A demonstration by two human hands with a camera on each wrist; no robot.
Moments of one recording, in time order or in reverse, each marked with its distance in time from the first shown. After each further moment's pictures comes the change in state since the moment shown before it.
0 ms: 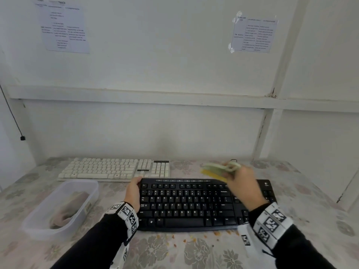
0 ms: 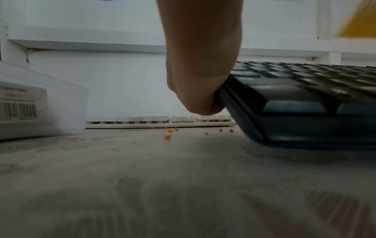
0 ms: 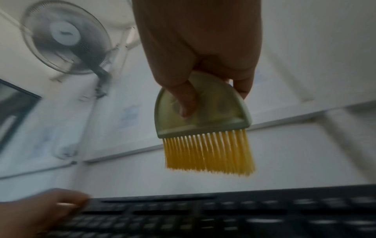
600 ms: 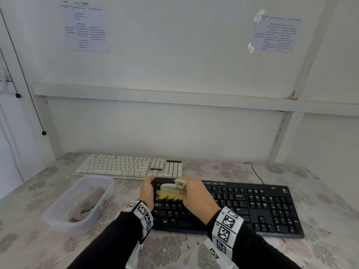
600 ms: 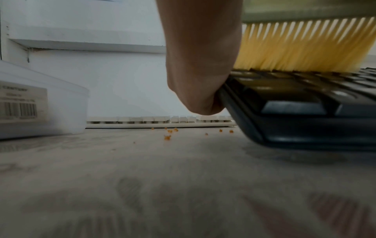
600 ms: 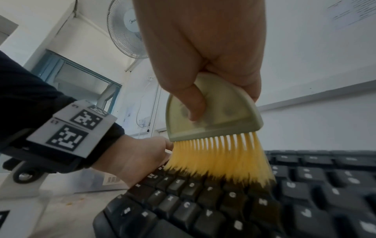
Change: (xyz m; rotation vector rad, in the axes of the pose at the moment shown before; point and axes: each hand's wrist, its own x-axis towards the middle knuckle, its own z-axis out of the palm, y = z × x) left_hand -0.007 0.004 -0.001 -0.009 0.052 0.033; right_hand -0.011 -0.076 0.108 -0.027 -0.345 -0.394
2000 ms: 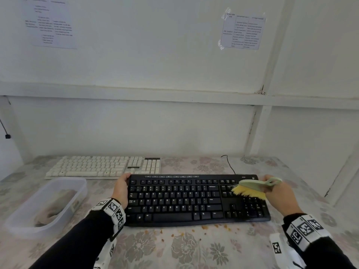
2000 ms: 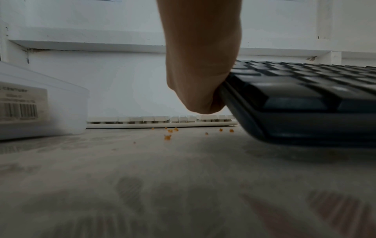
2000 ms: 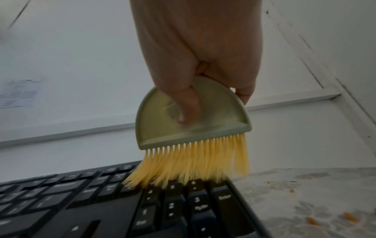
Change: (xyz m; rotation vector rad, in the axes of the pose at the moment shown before) left_hand -0.014 0.005 0.011 -0.031 0.010 -0.057; right_hand -0.129 0.189 -0.130 -0.090 0.426 0.654
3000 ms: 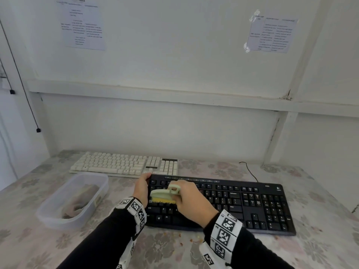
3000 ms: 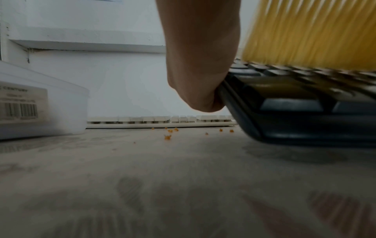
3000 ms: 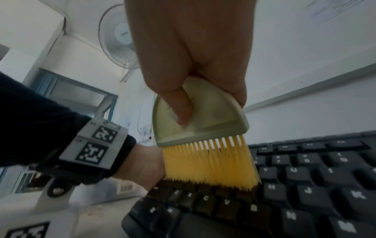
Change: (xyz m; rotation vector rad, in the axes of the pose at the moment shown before) left_hand 0.002 0.001 -0.003 0.045 0.061 0.084; right_hand -0.084 -0.216 0.106 0.128 -0.530 -0.741
